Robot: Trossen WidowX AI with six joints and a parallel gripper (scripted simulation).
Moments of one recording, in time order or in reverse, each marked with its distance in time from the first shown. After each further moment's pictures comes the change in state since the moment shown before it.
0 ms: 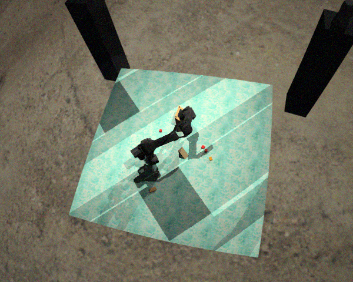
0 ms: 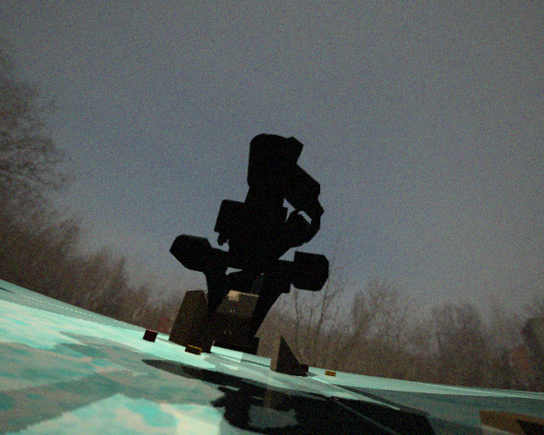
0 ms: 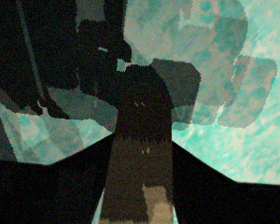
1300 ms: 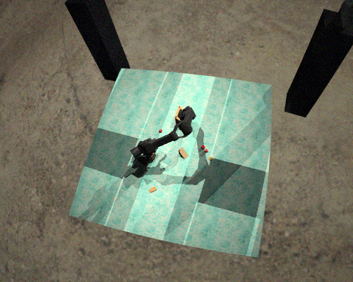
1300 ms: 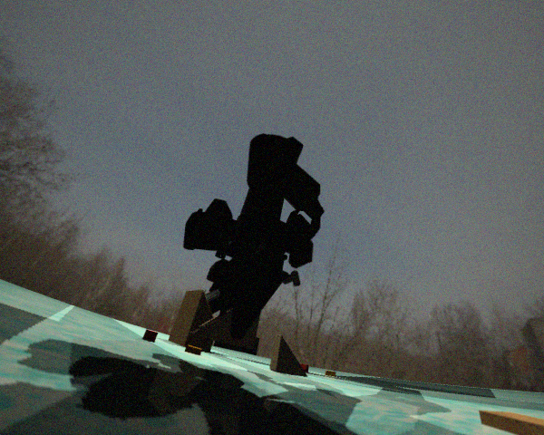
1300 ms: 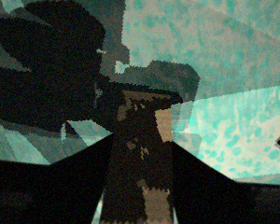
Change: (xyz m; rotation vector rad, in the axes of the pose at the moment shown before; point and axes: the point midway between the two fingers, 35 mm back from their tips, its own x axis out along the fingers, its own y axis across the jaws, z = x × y) arm 0.000 -0.001 0.000 1.034 -0.001 -0.003
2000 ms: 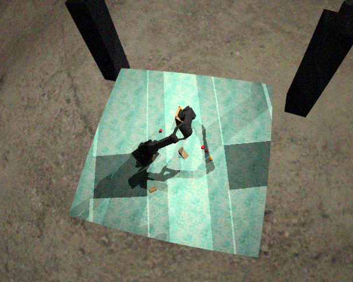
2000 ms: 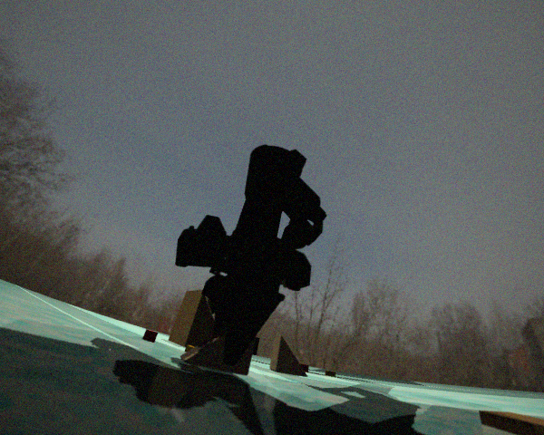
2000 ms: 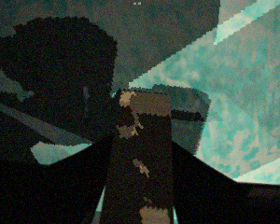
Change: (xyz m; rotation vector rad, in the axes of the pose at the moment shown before) arm 0.024 0.001 0.000 0.010 -0.005 0.004
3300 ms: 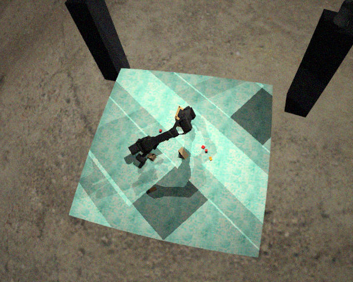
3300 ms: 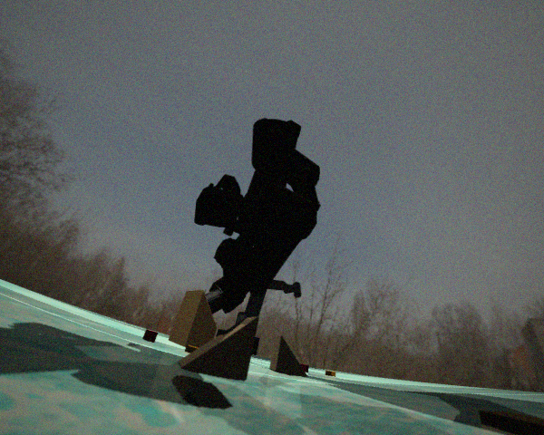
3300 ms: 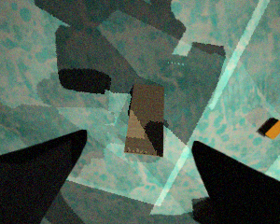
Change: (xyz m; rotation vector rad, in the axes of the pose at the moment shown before) arm -0.060 0.003 0.002 0.004 0.000 0.020
